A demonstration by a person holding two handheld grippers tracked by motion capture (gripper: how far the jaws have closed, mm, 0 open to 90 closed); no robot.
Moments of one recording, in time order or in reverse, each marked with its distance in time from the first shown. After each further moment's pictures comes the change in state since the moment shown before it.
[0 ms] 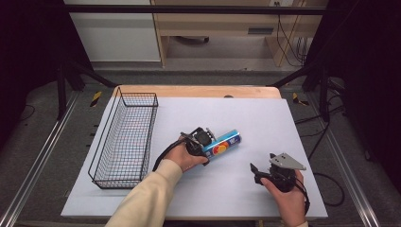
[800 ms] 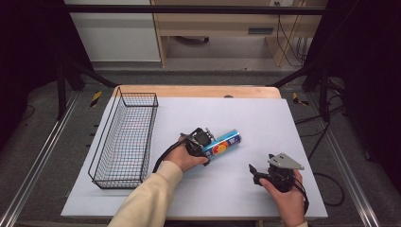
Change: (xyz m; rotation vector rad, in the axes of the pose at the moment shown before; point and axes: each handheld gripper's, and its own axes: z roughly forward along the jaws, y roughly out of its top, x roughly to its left) left arm 0.001 -0.002 0.007 -0.039 0.000 -0.010; right arm 0.002 -0.001 0.002 0.016 0.010 -0.016
